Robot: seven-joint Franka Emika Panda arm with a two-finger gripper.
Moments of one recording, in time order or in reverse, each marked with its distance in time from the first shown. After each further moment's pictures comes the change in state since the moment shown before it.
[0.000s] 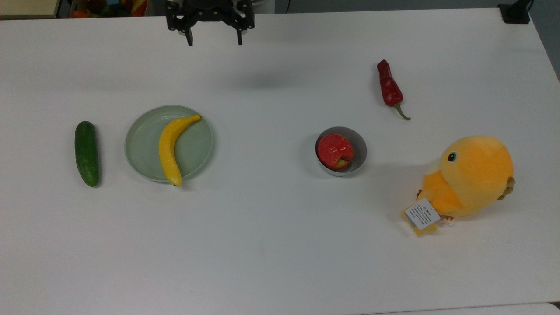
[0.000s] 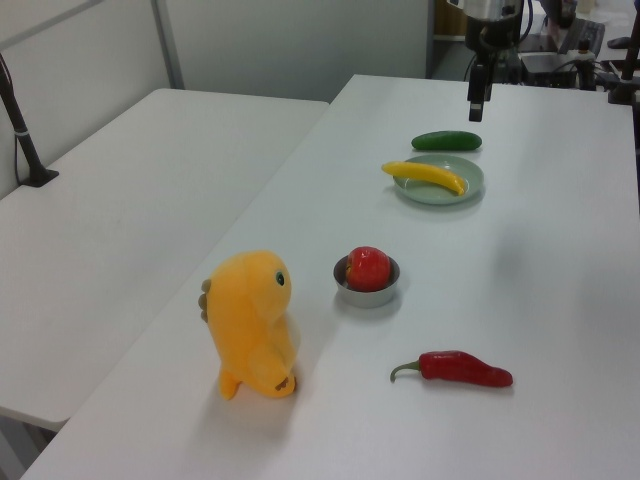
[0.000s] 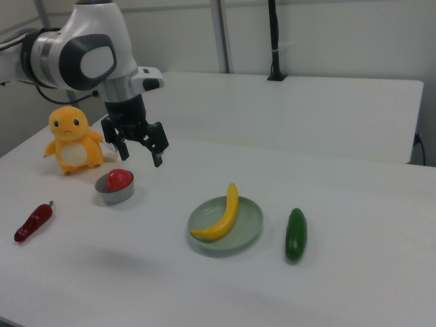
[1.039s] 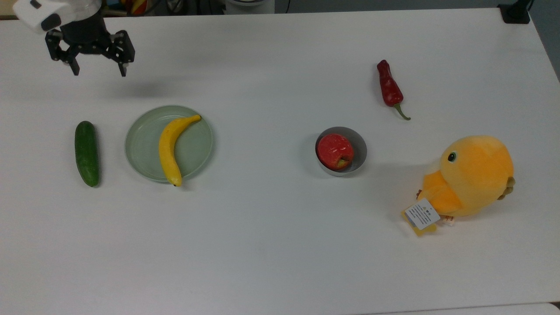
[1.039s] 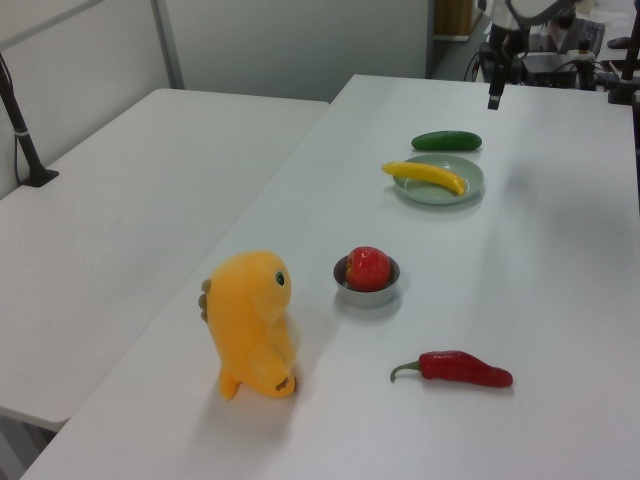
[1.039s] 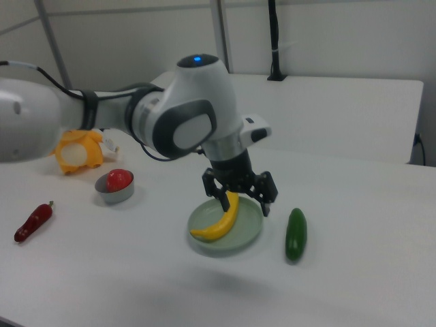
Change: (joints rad) arm -0.188 0.170 -0.200 -0.045 -0.010 0.325 -0.410
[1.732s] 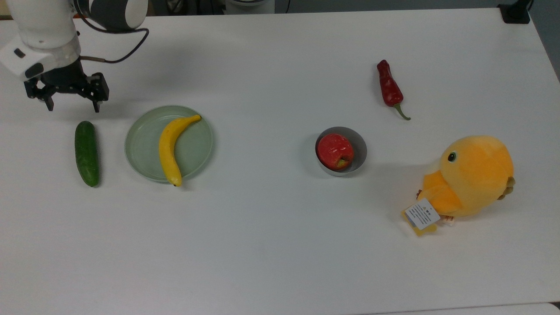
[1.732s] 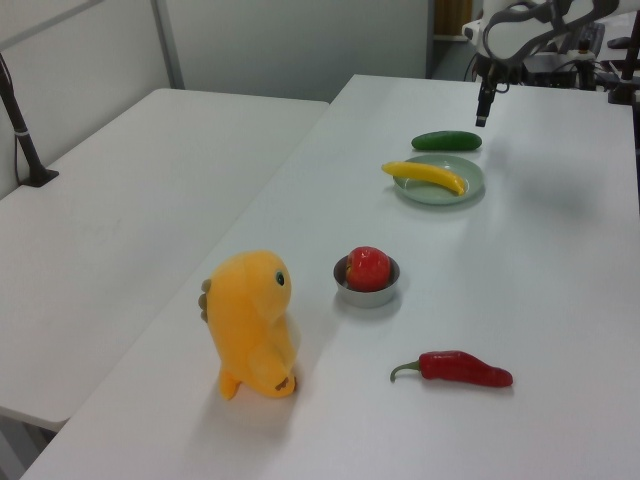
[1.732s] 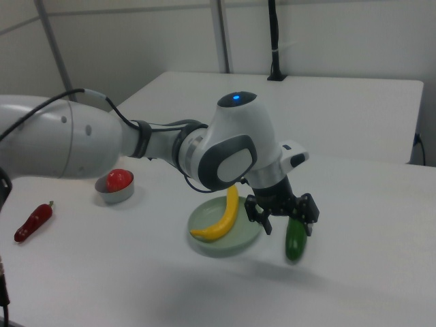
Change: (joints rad) arm -0.077 0.246 0.000 0.125 -0.001 0.178 -0.091
